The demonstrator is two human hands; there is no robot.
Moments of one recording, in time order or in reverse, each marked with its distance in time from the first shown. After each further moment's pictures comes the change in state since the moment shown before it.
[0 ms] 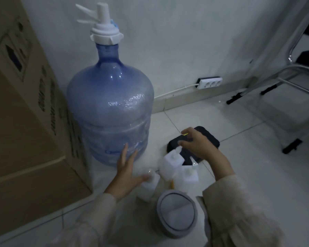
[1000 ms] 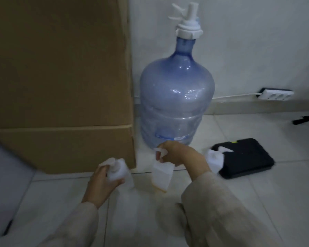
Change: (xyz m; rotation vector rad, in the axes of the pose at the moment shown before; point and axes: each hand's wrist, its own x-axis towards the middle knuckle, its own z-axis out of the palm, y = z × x) left_hand -0.151 -0.072 -0.098 0.004 0.459 -0.511; right_hand -0.041 -0.118 0.135 -0.446 -0.591 -0.477
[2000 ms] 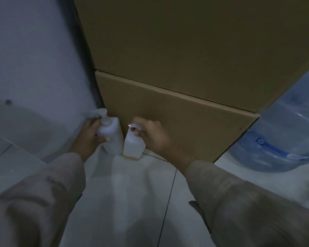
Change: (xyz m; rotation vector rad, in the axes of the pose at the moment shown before) left_hand 0.046 -0.154 -0.185 0.272 0.315 -0.115; right_hand 0.154 -0.206 0.159 0.225 0.110 -0.671
